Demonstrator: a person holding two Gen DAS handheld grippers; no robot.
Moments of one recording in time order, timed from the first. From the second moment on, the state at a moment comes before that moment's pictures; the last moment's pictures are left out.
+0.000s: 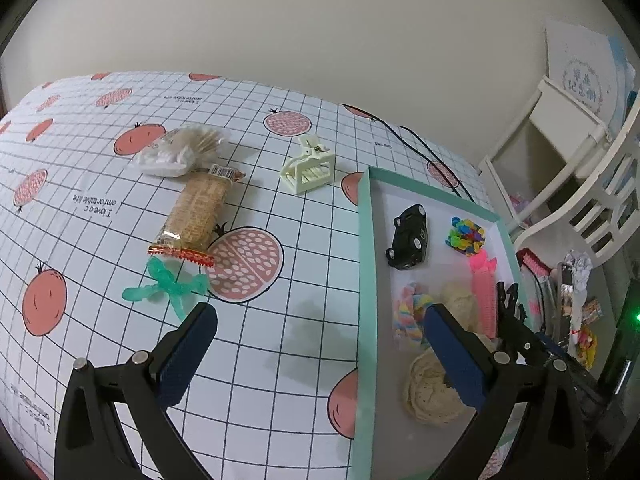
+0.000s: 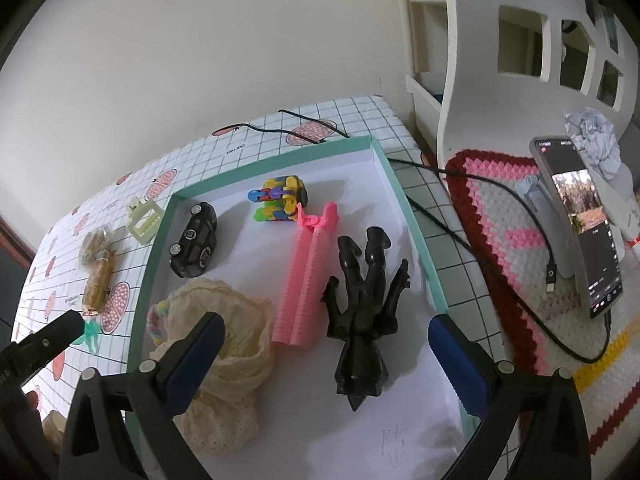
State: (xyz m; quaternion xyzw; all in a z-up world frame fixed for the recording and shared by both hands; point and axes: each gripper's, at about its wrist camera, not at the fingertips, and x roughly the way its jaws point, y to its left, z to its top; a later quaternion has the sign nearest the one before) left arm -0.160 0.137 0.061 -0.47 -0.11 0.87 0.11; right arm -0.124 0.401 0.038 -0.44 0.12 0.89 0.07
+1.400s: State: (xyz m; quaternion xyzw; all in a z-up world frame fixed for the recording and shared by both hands) left arm -0.190 -0.013 0.083 -0.44 -0.15 0.88 0.01; right arm -0.173 0.215 0.088 -0.38 0.06 0.92 -0.05
